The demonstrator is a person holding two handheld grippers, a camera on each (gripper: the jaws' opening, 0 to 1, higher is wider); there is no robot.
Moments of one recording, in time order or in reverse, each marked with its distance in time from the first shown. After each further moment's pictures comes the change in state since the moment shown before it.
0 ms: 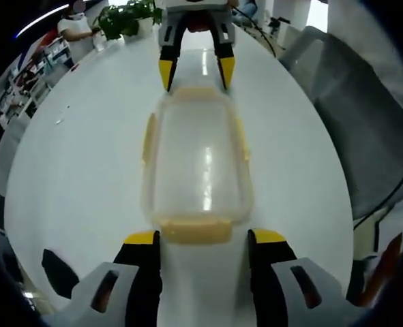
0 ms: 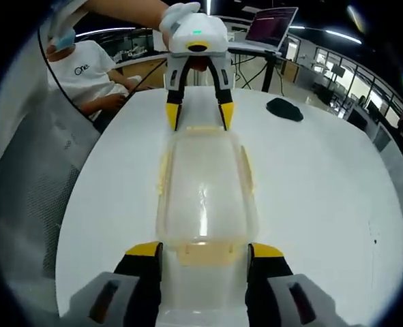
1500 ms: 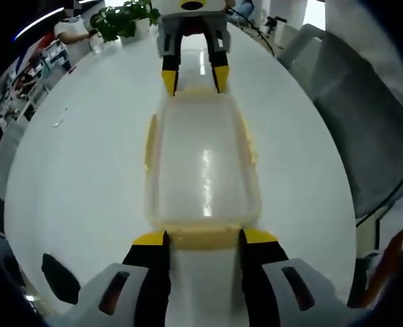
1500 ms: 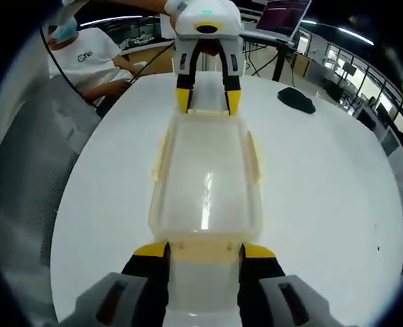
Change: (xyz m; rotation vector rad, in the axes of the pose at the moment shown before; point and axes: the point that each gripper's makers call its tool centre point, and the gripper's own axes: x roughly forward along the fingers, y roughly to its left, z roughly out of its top) left arm 0.004 0.002 0.000 0.009 -0.008 -0.002; right arm 0.013 0.001 -0.010 -0.057 0.088 0.025
